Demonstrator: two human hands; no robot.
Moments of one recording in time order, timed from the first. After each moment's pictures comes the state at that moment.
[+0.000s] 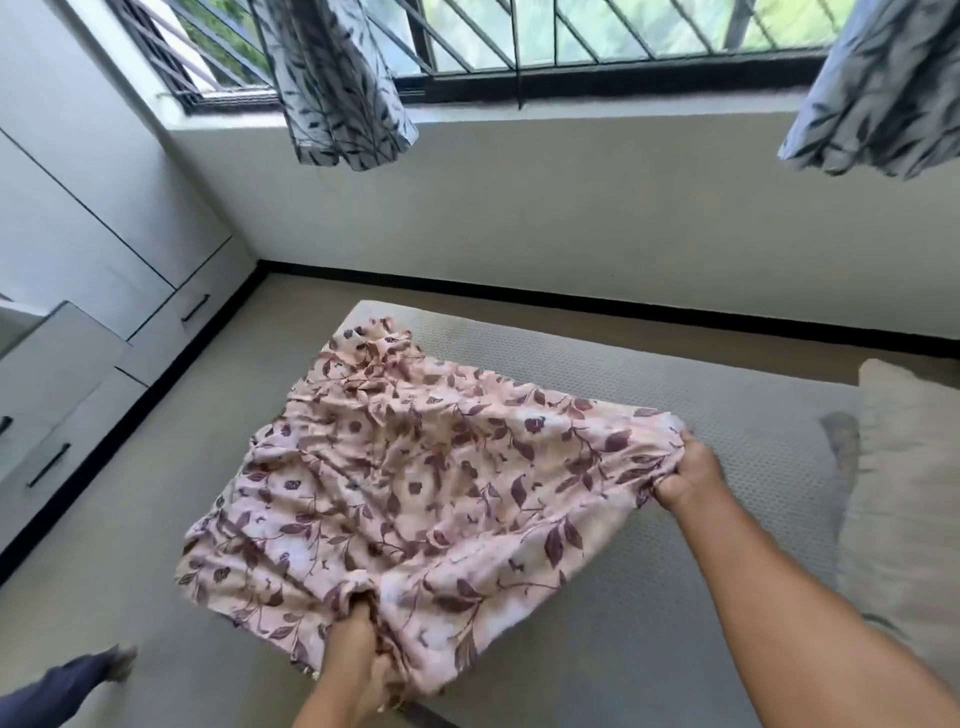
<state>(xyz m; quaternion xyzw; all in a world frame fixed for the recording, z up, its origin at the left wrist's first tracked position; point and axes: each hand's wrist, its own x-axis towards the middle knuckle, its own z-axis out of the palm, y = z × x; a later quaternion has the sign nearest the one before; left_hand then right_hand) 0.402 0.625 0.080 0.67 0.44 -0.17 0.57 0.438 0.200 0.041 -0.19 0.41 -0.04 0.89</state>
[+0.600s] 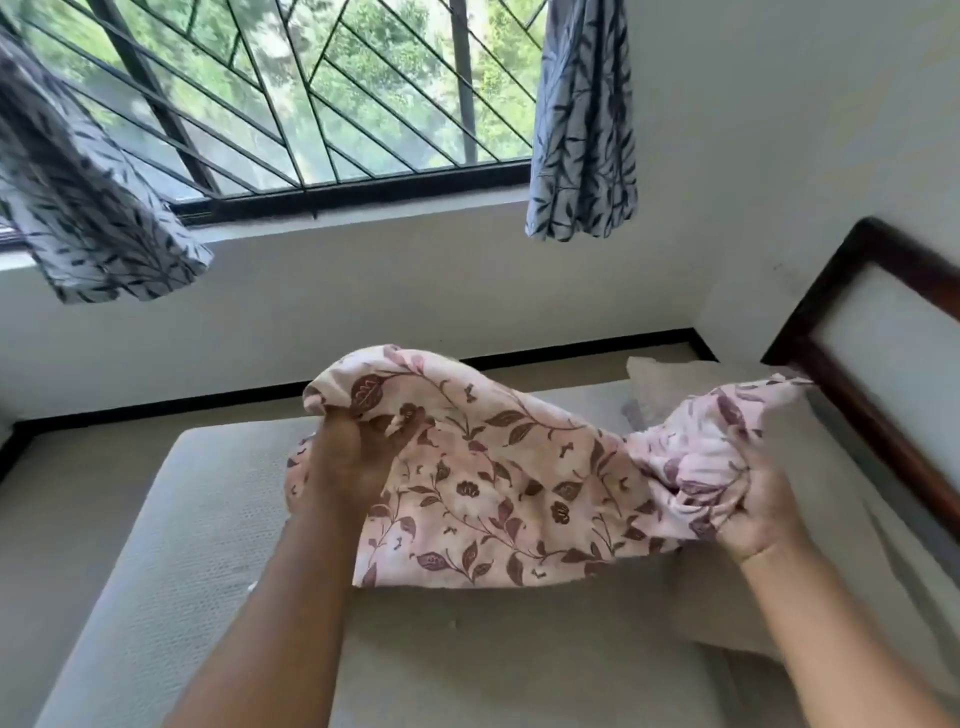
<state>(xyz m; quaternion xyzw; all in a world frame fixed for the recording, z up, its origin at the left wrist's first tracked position) 0.526 0.396 0.269 0.45 -0.04 -0.35 0.82 0.215 0.149 0.221 -0.20 0.29 -0.24 0.90</state>
